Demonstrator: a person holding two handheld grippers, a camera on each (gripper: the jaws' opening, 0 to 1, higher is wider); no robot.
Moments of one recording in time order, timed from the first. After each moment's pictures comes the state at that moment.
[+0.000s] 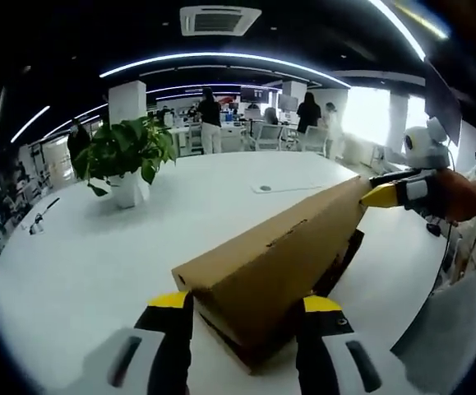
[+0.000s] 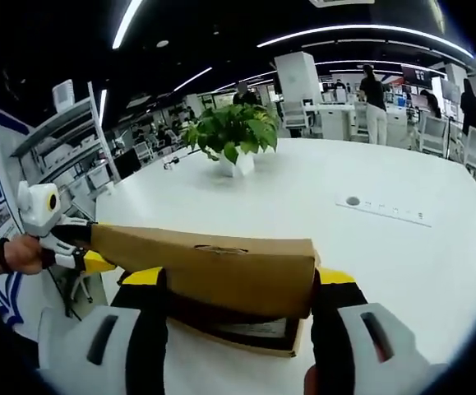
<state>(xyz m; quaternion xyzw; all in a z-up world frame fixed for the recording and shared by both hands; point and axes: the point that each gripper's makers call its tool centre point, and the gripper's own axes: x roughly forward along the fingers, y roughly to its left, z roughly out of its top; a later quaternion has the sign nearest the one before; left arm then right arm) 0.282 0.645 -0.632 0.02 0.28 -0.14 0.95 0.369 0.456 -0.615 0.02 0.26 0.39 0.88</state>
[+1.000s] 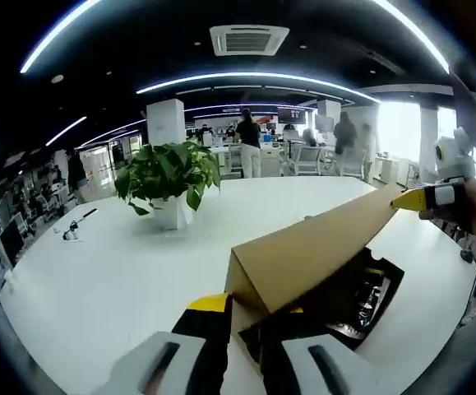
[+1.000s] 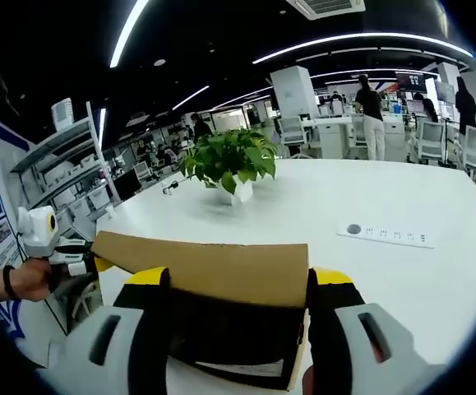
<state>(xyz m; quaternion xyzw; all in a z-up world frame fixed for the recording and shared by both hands) 0.318 0.690 -0.595 0.02 0.22 -0.03 0.97 0.408 0.471 -0.572 0.05 0.22 0.39 0.89</state>
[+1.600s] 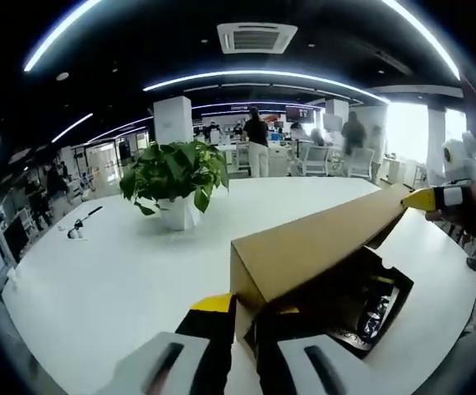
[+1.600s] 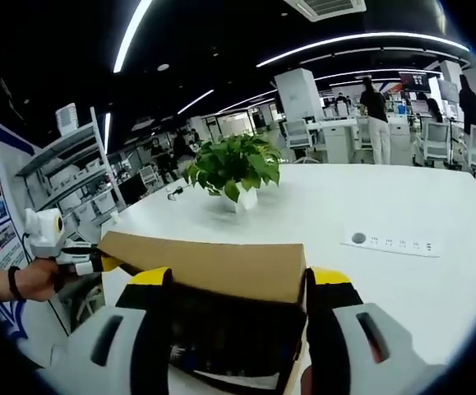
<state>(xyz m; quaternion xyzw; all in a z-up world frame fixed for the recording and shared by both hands) 0.334 0.699 -0.590 0.02 0.23 -0.02 0.97 0.421 0.474 -0.563 0.06 0.22 0.40 0.89</state>
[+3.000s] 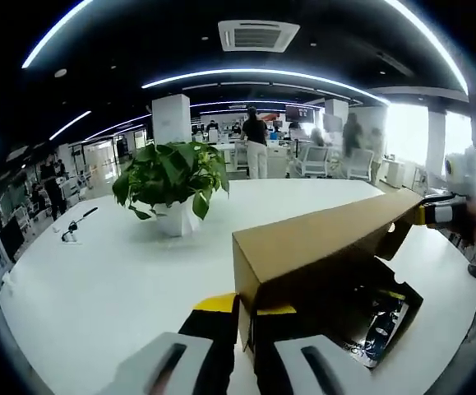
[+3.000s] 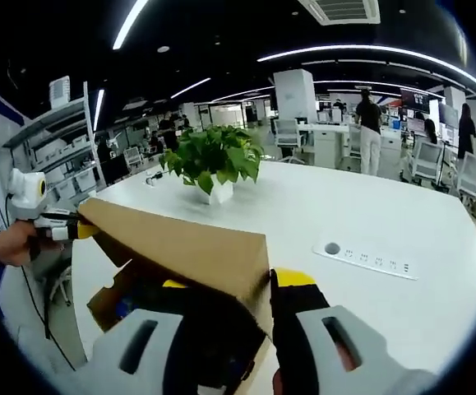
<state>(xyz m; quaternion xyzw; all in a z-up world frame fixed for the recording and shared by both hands) 0.373 0.708 -0.587 0.01 0.23 -0.03 0.97 0.467 0.457 -0.583 -0.01 0.22 0.37 0.90</state>
